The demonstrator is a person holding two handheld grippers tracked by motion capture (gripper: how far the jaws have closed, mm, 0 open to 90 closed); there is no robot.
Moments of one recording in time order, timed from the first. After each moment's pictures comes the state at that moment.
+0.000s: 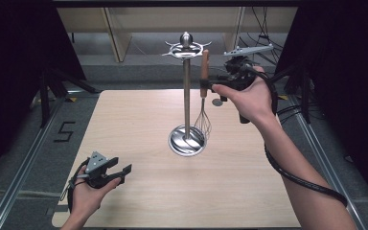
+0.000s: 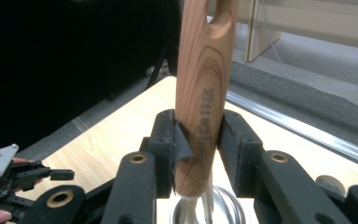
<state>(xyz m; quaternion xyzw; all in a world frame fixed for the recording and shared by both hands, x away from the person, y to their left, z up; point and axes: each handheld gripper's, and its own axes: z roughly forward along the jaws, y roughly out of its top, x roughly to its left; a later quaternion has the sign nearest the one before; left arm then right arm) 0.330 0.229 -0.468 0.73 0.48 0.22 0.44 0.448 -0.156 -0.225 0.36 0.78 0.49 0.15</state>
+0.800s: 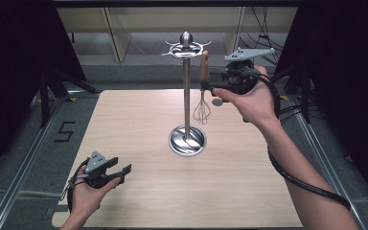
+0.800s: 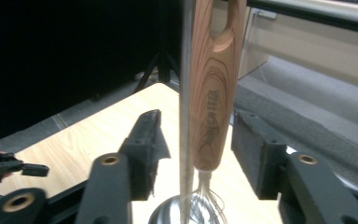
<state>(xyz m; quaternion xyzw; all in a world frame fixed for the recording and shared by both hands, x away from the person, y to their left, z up) 0.330 0.229 -0.469 0.72 0.48 0.21 0.45 0.444 -0.160 -0.227 0.31 0.78 0.50 0.21</state>
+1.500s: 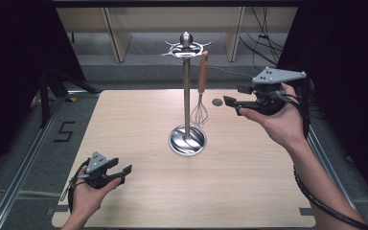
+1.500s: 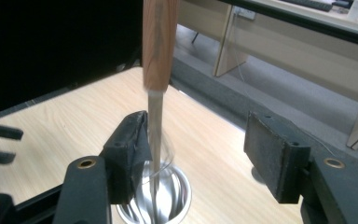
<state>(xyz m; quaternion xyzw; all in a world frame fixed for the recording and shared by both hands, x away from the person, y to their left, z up) 0.330 0.229 -0.471 0.73 0.48 0.21 0.45 0.410 -0.218 -0.252 0.32 0.78 0.47 0.25</state>
